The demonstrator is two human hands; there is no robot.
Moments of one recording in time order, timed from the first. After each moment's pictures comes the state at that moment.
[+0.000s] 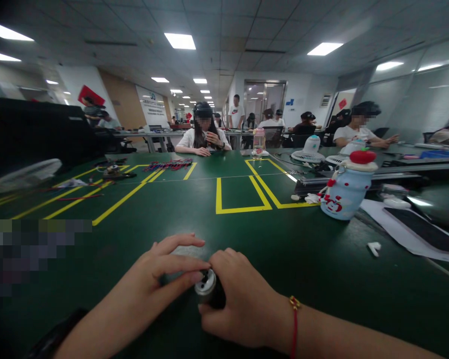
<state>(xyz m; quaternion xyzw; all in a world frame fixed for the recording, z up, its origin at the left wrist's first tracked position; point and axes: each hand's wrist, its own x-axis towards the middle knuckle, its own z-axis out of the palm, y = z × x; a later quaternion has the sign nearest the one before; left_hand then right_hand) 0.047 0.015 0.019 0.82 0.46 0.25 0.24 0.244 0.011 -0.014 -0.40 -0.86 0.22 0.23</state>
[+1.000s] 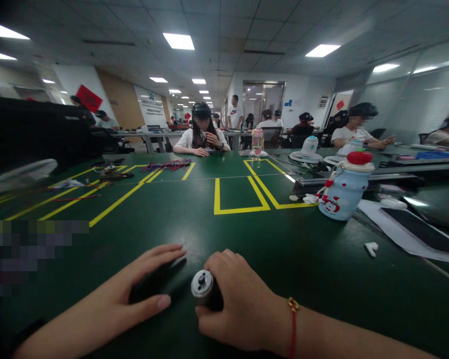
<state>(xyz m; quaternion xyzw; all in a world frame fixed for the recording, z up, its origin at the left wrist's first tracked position) -0.006 0.014 -0.003 0.81 0.48 0.16 0.29 0.245 0.008 -0.007 -0.42 -0.85 0.22 0.23</state>
